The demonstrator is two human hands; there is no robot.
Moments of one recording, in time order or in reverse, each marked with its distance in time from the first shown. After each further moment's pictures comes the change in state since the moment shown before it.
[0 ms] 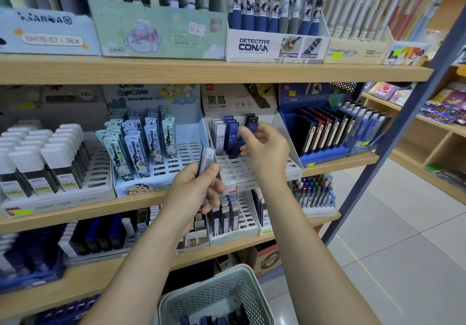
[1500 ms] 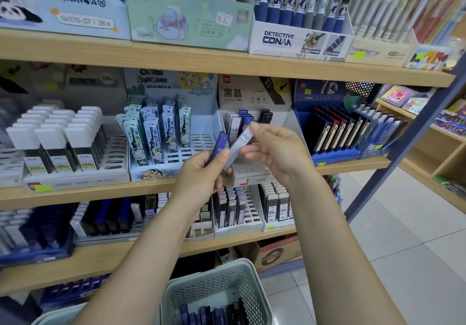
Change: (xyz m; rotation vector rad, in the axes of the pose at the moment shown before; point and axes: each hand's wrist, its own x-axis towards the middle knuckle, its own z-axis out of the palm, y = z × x) left_hand -0.005 0.005 -0.004 0.131 0.109 0.099; right_hand -0.016 -0.045 -0.027 0.464 -0.505 0.414
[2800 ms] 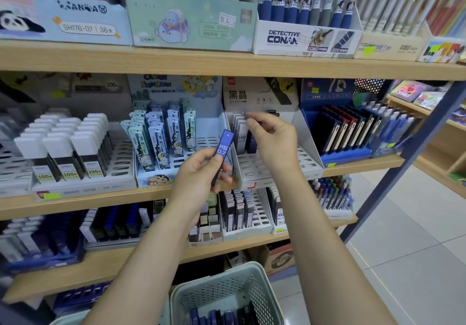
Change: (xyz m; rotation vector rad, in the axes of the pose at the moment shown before) left_hand 0.003 0.004 -0.009 -0.161 0.012 -0.024; right_hand 0.037 0.024 0.012 -0.499 0.287 -0.438
